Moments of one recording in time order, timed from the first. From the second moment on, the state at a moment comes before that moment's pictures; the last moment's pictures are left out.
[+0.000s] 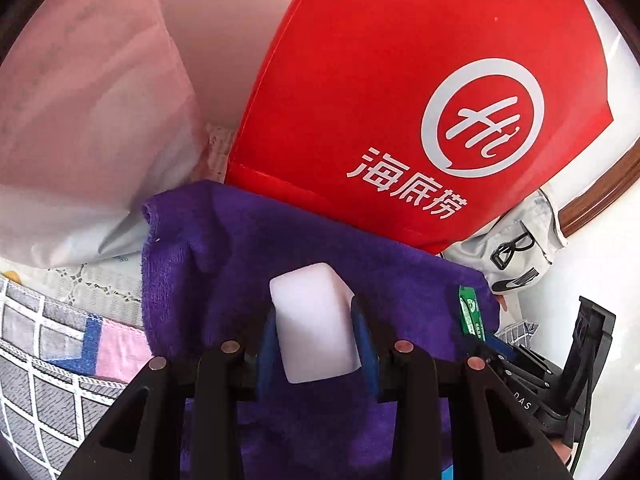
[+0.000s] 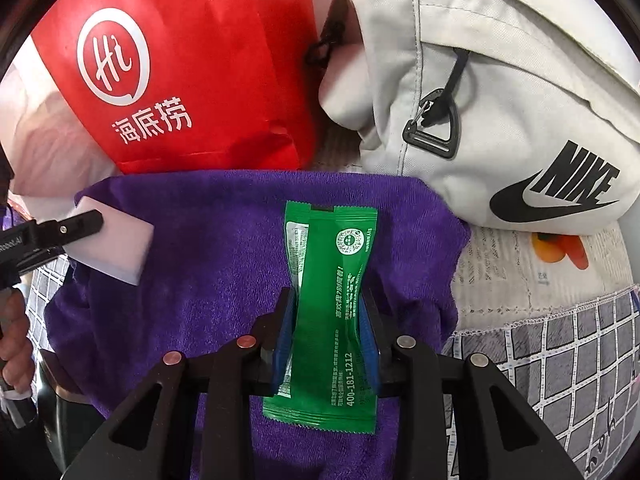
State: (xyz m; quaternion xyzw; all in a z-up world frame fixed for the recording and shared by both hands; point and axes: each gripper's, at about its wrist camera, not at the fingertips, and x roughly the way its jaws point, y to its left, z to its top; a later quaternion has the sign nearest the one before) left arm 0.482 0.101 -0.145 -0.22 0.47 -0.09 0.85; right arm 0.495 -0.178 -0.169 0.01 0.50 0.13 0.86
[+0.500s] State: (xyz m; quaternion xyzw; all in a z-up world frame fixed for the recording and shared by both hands) left arm 0.487 0.104 -0.150 -0.21 0.49 -0.07 0.84; right arm 0.499 -0.169 -0.169 0.00 0.49 0.13 0.86
